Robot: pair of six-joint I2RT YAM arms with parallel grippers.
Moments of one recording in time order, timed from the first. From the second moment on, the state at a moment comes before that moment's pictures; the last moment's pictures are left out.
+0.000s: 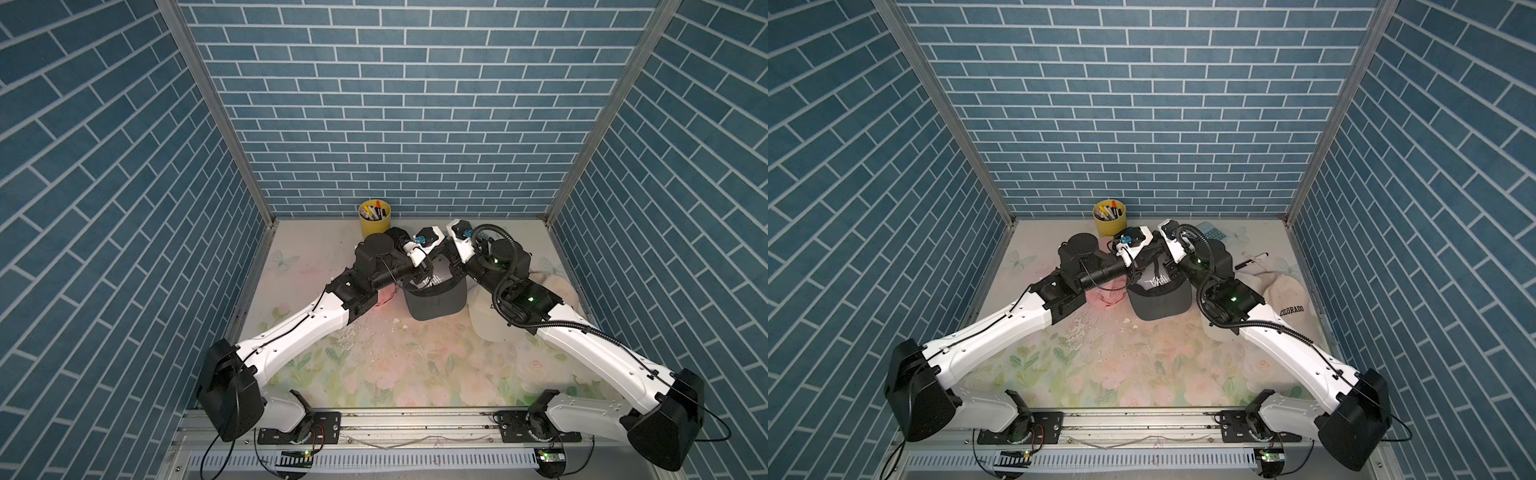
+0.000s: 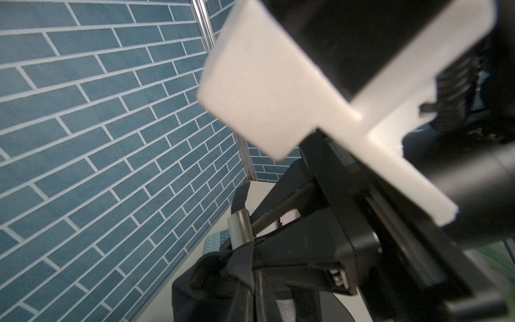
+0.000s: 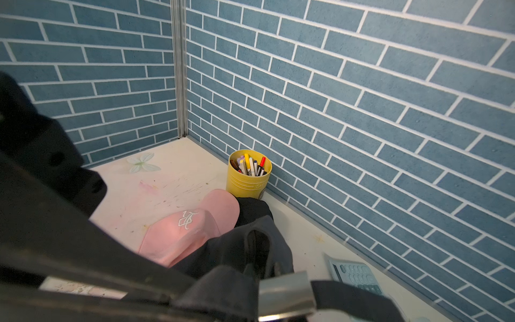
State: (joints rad) left arm -0.76 1.40 1.16 0.17 0.25 0.29; right arm 0.73 1.20 1.05 0.00 0.06 -0.23
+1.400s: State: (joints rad) left arm -0.75 1.37 1.16 0.16 0.23 0.29; right arm 0.73 1.18 1.02 0.02 0.24 -0.29
